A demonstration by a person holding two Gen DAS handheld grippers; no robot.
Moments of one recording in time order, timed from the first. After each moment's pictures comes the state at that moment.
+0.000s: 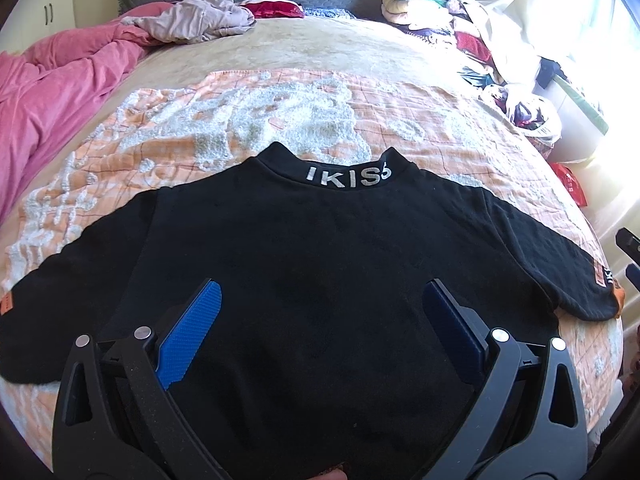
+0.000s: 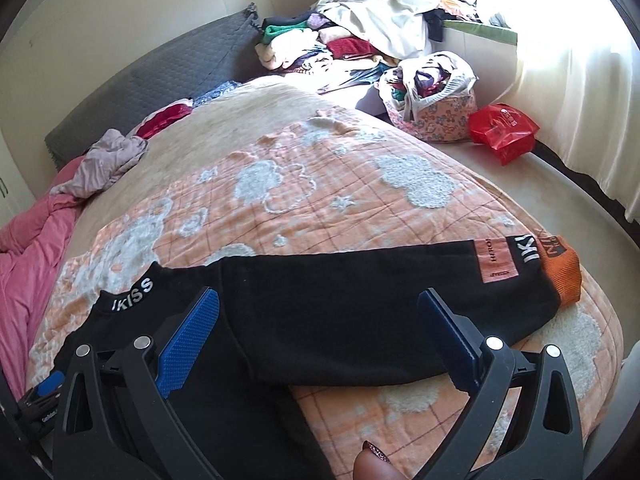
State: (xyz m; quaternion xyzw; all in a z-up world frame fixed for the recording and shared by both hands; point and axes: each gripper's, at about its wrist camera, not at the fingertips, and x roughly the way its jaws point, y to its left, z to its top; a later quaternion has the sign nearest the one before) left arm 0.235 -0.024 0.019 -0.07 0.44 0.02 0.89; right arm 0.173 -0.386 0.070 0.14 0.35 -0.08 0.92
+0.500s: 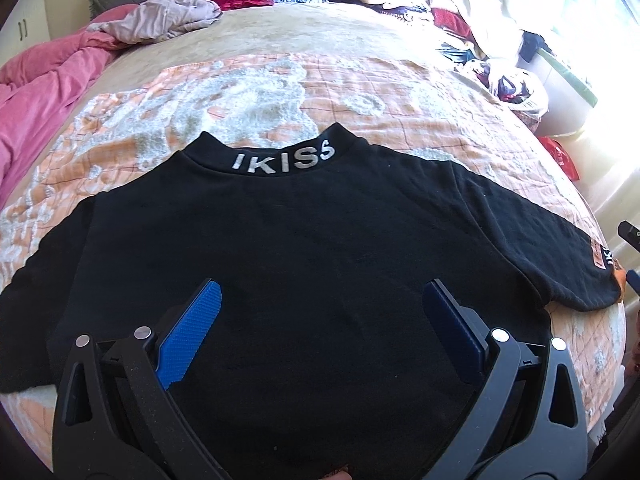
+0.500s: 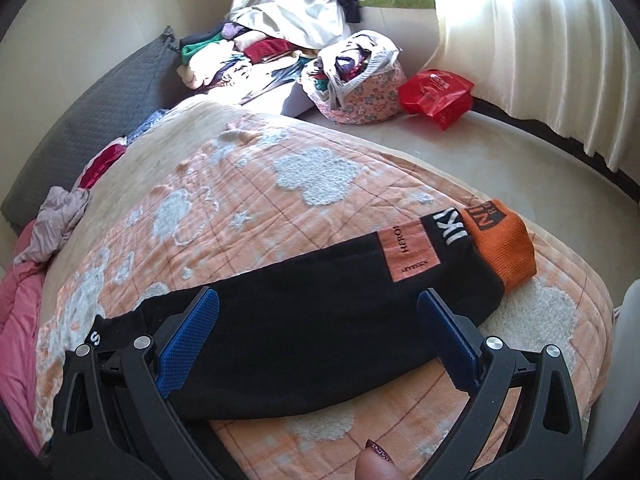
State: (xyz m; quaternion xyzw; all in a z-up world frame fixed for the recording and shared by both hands) left arm 0.255 -0.076 0.001 -0.04 0.46 -0.01 0.89; right arm 0.169 -0.466 0.039 0.24 0.36 -0.19 0.88
